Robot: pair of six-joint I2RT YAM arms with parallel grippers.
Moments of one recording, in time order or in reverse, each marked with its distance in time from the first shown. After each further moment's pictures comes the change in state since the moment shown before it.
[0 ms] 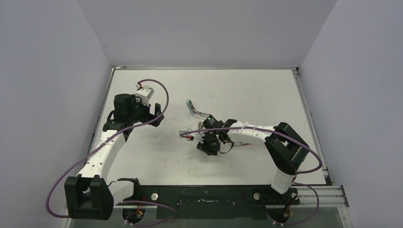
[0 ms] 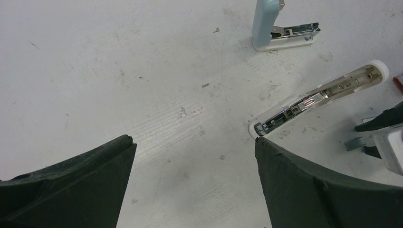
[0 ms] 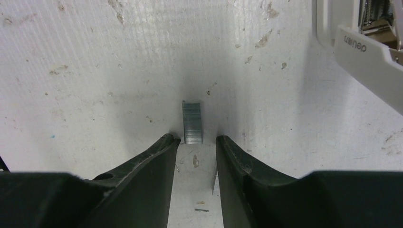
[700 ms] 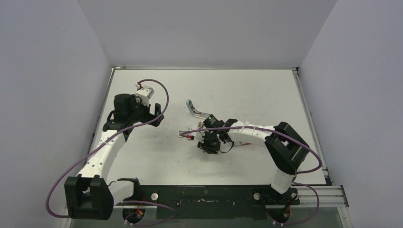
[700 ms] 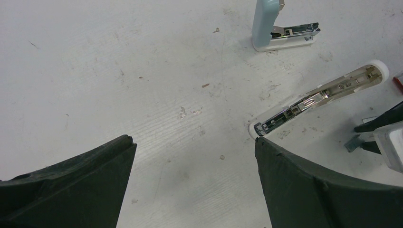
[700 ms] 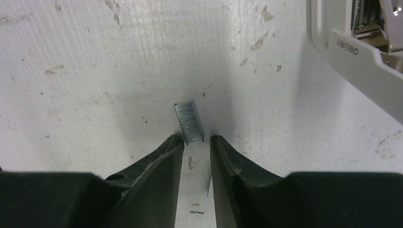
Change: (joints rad) left arm 0.000 0.000 0.000 0.000 0.000 0.000; right arm -0.014 0.002 -0.005 0.011 -0.016 -0.008
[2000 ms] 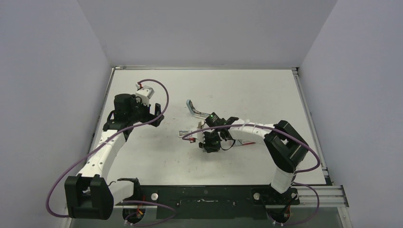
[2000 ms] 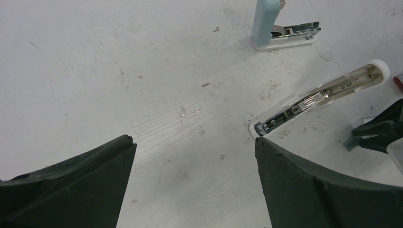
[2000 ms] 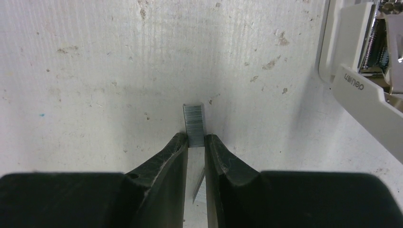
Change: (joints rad) left arm 0.000 0.002 0.000 0.000 0.000 0.000; right arm -0.028 0.018 0.007 -0.001 -0.123 -0.222
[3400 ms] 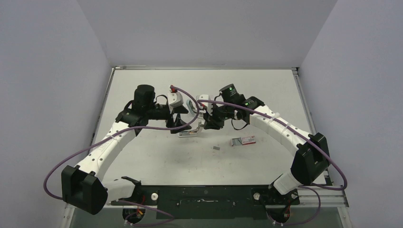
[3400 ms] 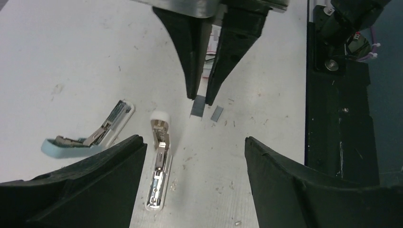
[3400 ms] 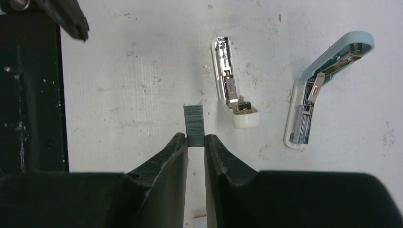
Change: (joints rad) left arm -0.298 0.069 0.197 -0.087 0.526 0.229; right arm -0.148 -0.224 0.249 -0.163 -0.198 0.138
